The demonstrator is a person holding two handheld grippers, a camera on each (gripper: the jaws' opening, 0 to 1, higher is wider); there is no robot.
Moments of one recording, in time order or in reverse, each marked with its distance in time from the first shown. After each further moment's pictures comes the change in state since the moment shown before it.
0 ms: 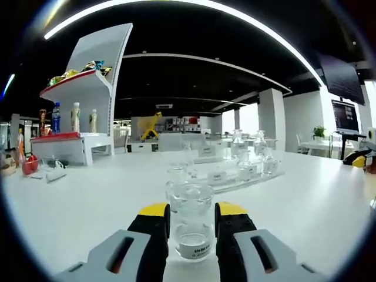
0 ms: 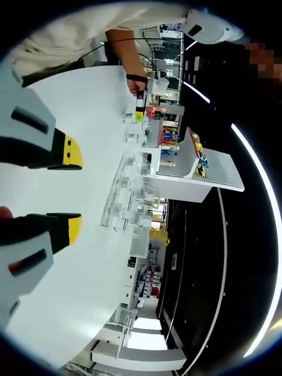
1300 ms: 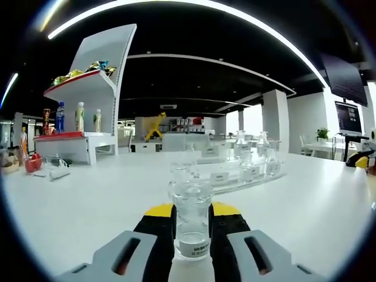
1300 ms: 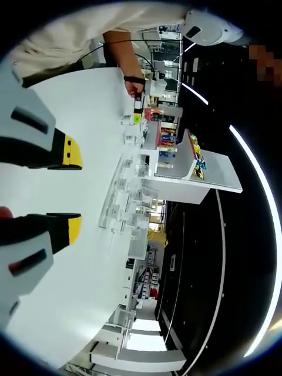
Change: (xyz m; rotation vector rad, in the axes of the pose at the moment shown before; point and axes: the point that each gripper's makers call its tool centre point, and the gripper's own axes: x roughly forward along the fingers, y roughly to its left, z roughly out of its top) left arm -0.003 0.001 0.001 -0.004 -0.004 0.032; right arm -0.001 0.001 0.004 0.001 -0.012 0.008
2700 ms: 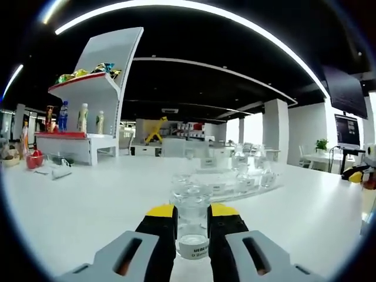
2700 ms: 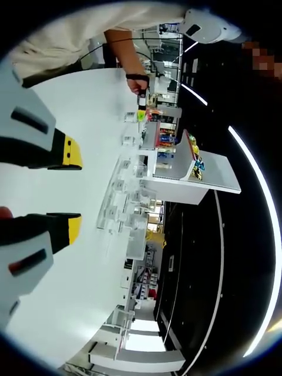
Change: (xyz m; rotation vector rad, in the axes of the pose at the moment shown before) left arm -0.023 0.002 0.026 -0.062 -0.039 -0.006; right arm 0.001 0.004 0.007 -0.005 -0.013 0.003
